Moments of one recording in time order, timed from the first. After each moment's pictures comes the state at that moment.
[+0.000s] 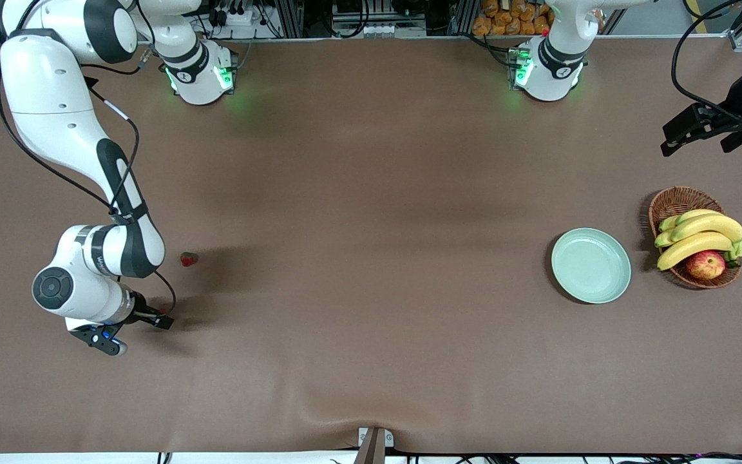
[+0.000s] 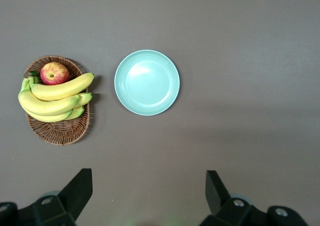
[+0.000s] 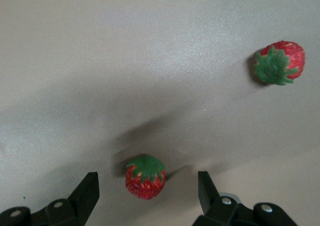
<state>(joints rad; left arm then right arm) 0.00 -0.08 -0.07 -1.61 0.00 1.53 -0.12 0.03 0.80 -0.07 -1.51 0.03 2.30 0.40</state>
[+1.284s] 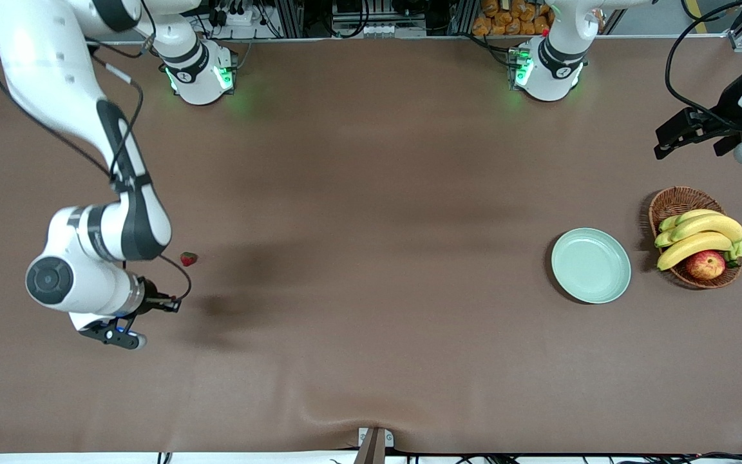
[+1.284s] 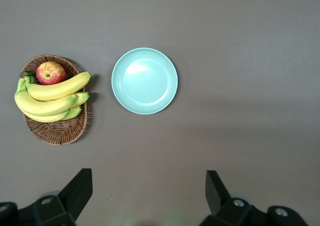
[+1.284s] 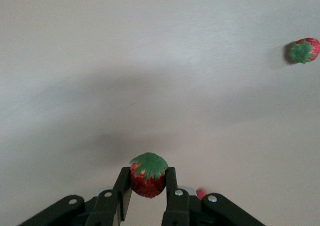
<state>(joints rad) 0.00 -0.07 -0.07 -1.61 0.00 1.53 -0.12 0.16 0.61 -0.04 -1.46 0.03 2.00 0.33</state>
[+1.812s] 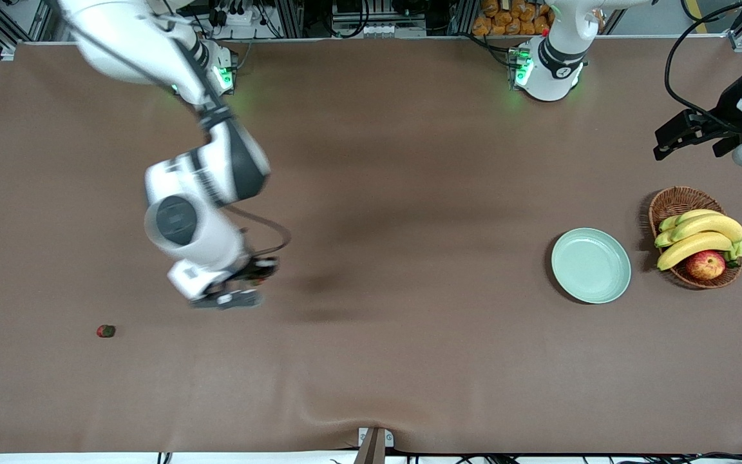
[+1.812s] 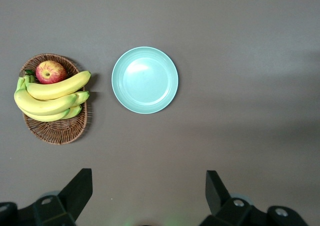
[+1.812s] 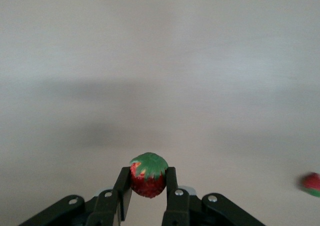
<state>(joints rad) 0.00 -0.07 -0.07 -1.61 0.00 1.53 -0.12 0.49 0.58 -0.01 -1.46 0.04 2.06 0.37</state>
